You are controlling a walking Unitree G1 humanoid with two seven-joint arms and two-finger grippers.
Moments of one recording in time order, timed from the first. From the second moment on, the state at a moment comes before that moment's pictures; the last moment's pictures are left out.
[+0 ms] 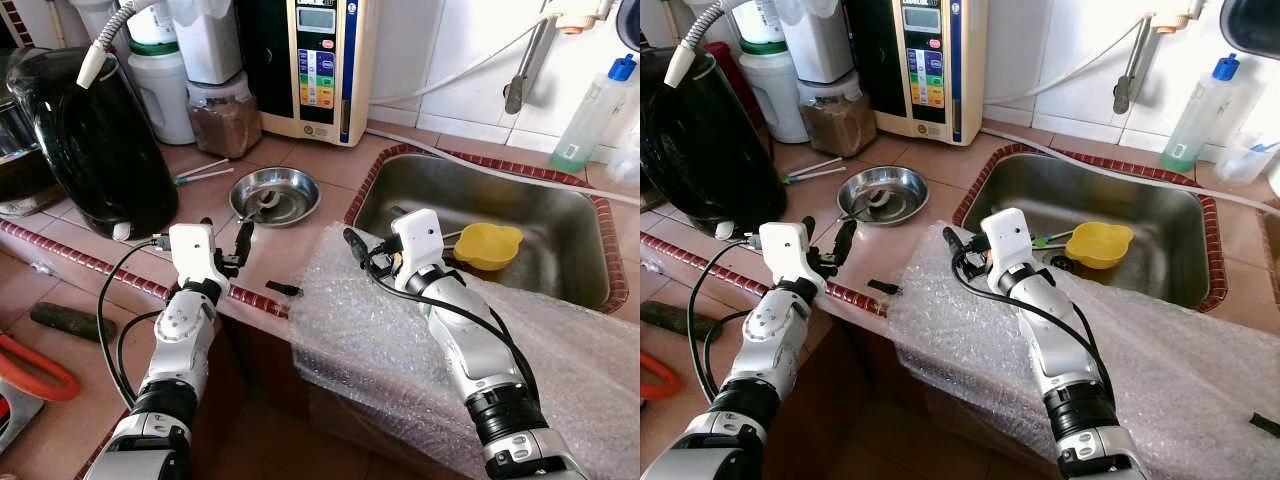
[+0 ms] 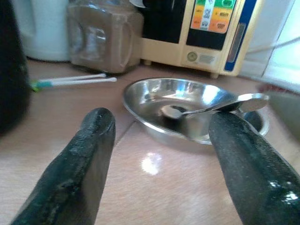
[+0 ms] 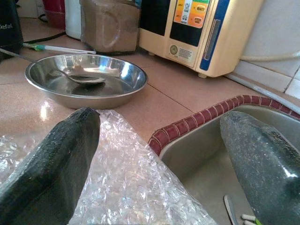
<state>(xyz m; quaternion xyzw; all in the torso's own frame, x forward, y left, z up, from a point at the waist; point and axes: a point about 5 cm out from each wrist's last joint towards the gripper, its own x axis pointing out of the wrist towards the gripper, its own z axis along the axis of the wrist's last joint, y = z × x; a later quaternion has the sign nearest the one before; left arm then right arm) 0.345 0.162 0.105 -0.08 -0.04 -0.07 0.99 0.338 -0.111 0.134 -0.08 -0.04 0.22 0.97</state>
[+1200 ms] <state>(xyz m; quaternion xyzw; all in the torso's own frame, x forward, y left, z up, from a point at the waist) 0.330 0.160 0.084 -0.10 0.05 -0.08 0.99 0.338 -0.111 0.131 -0.08 -0.03 0.22 0.97</state>
